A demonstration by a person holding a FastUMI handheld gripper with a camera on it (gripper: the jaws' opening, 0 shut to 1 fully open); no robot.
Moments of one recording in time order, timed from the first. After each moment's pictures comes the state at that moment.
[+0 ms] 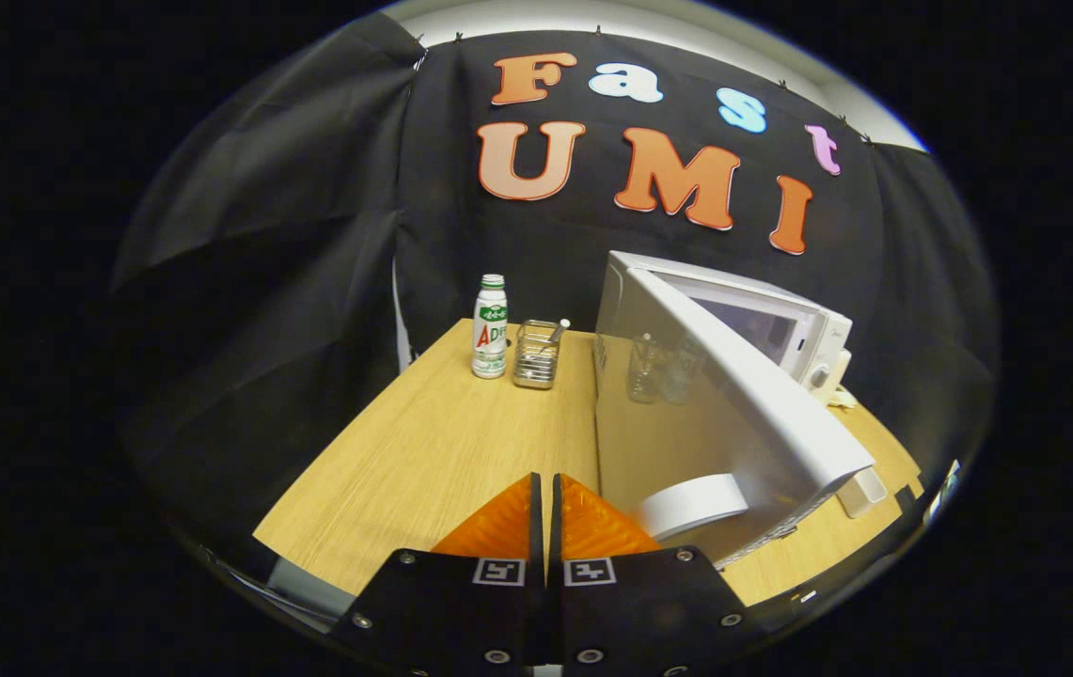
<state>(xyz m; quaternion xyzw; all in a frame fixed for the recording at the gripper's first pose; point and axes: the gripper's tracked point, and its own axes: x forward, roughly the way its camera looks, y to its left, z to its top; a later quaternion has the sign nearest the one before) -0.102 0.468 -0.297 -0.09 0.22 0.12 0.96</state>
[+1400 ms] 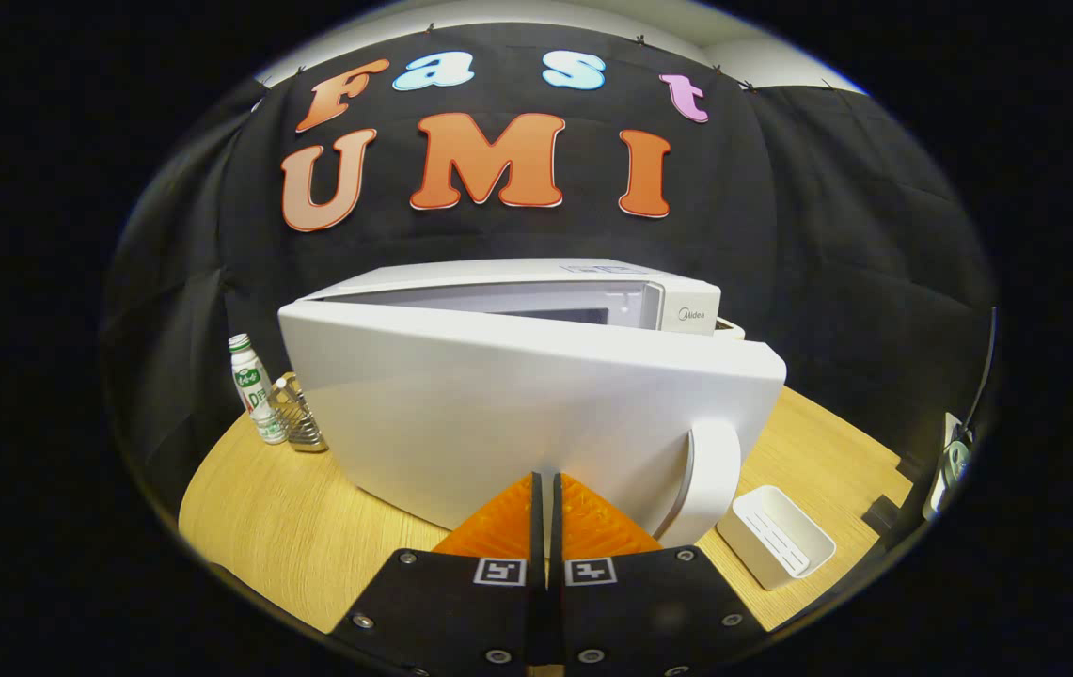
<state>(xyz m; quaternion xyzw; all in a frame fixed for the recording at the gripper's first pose) 0.110 0.224 -0.314 0.00 0.20 -0.03 0.98</state>
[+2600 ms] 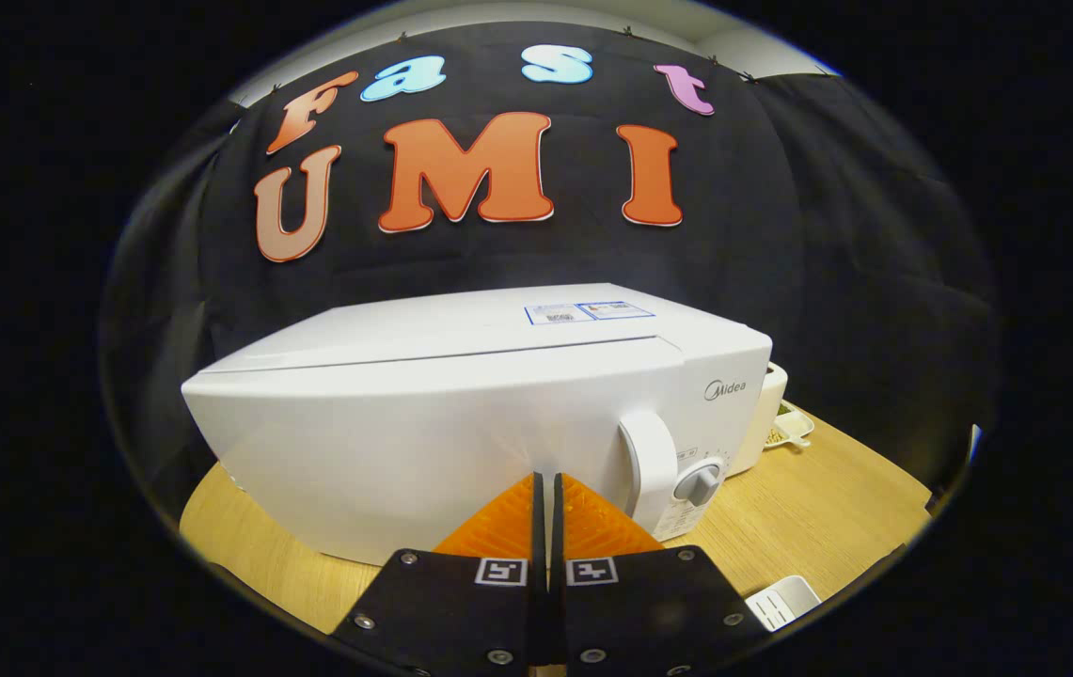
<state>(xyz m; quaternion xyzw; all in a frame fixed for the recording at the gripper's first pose) 0.208 0.191 -0.289 0.02 0.16 0.00 0.99</state>
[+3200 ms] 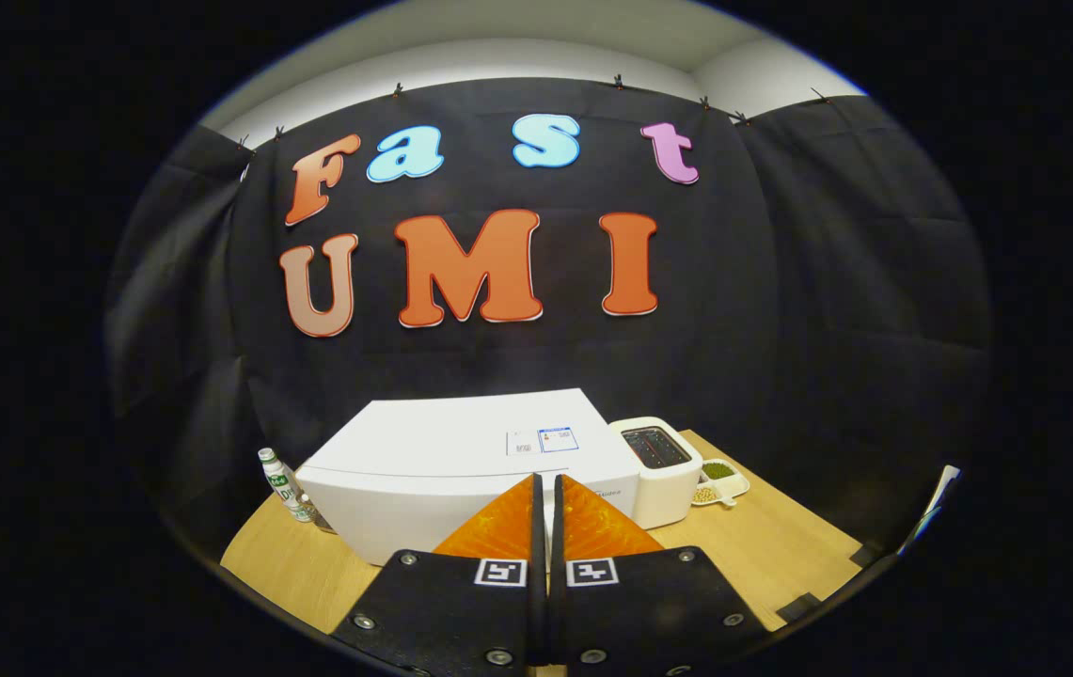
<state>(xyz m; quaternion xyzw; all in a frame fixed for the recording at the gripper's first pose) 0.112 0.128 -0.097 0.02 0.10 0.02 0.99</state>
